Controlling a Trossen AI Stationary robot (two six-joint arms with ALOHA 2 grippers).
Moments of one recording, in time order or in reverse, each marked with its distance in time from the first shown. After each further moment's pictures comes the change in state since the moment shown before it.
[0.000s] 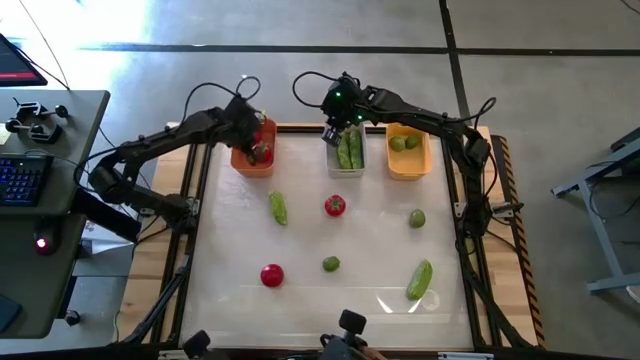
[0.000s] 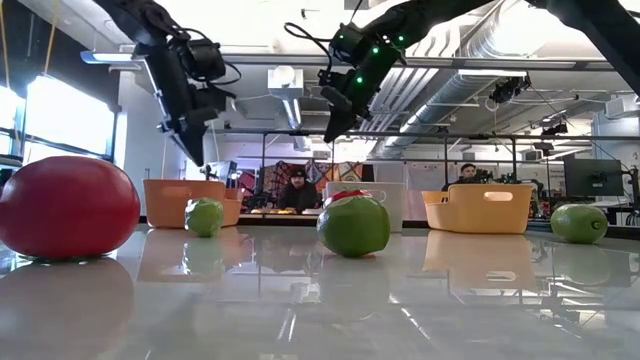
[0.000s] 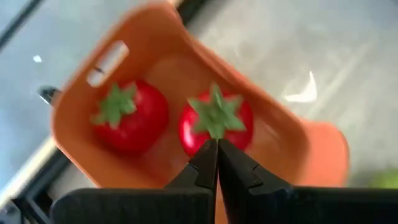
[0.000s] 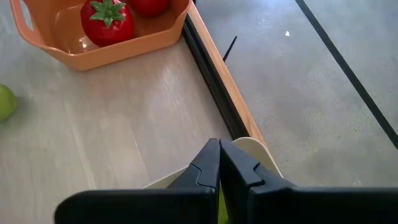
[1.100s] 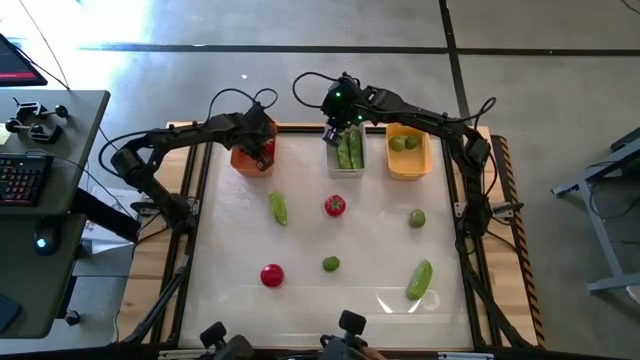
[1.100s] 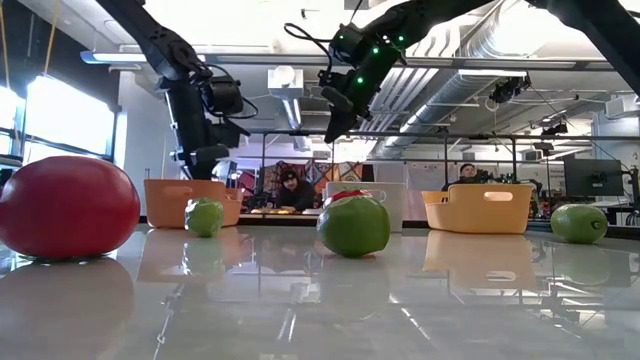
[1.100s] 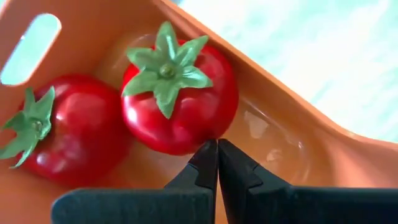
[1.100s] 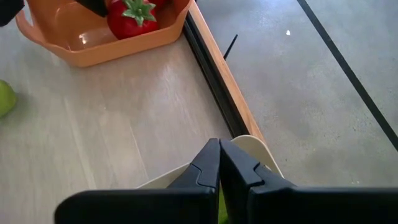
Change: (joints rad) left arm -0.017 0.221 0.000 0.096 -0.032 0.013; right arm 0.000 0.000 0.000 -0.008 0.000 -0.010
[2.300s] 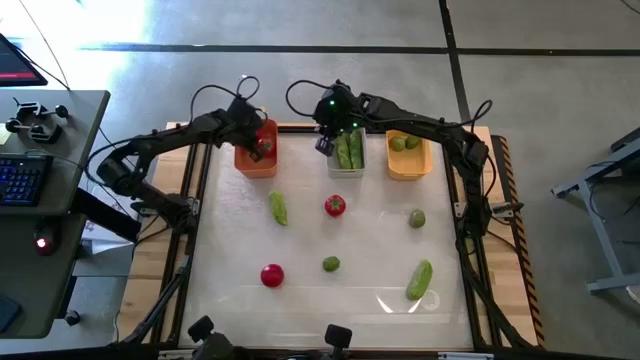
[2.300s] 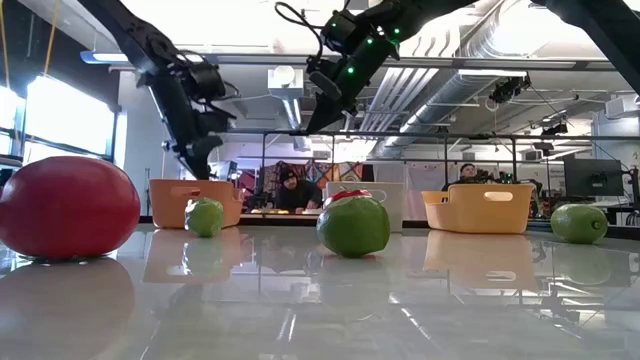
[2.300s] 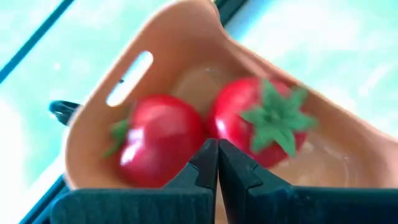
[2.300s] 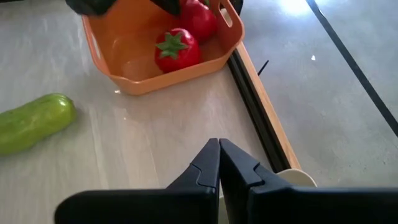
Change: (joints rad) left arm 0.088 -0.130 -0.082 0.149 0.009 0.053; right arm 0.068 0.000 0.000 0.061 -0.064 0.009
